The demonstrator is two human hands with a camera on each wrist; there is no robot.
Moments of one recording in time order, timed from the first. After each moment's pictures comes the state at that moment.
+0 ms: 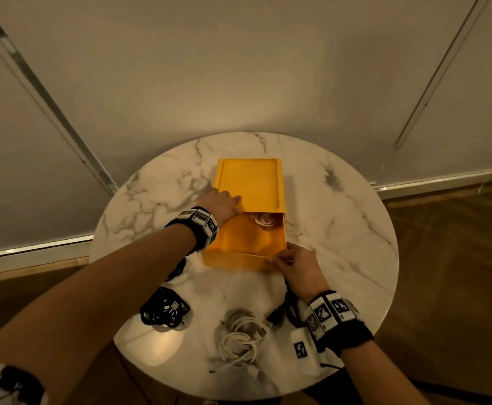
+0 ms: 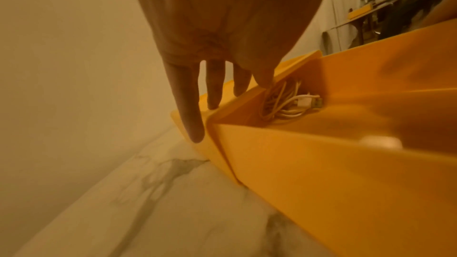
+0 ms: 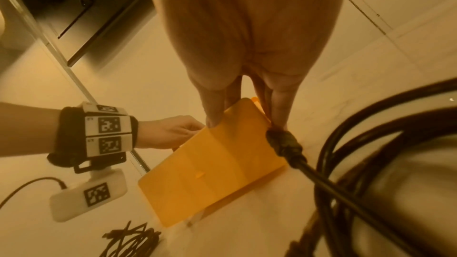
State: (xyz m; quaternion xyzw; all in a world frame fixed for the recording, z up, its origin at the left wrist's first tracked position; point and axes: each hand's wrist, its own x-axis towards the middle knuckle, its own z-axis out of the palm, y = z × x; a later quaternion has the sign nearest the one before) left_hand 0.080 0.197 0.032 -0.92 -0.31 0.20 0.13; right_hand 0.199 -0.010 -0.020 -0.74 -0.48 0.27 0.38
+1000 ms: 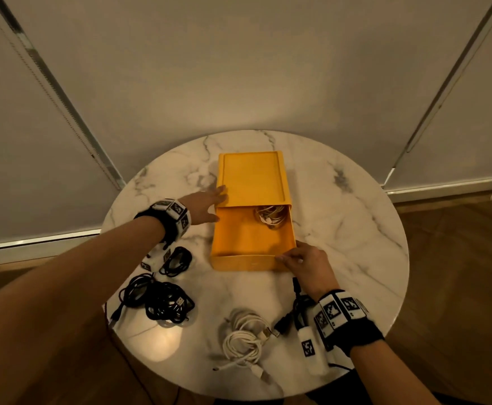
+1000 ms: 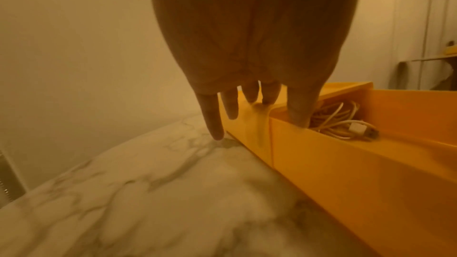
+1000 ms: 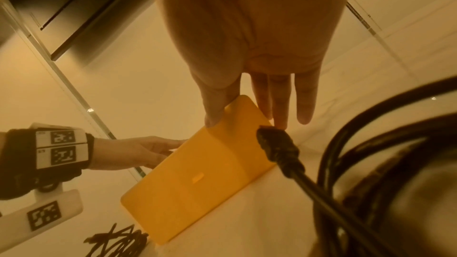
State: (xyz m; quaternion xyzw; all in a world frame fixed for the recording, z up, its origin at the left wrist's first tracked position) left_hand 0.019 0.244 0.019 -0.93 -0.31 0.16 -0.10; right_hand 0.207 -0.006 -0.031 -0.76 -0.47 0.27 0.37
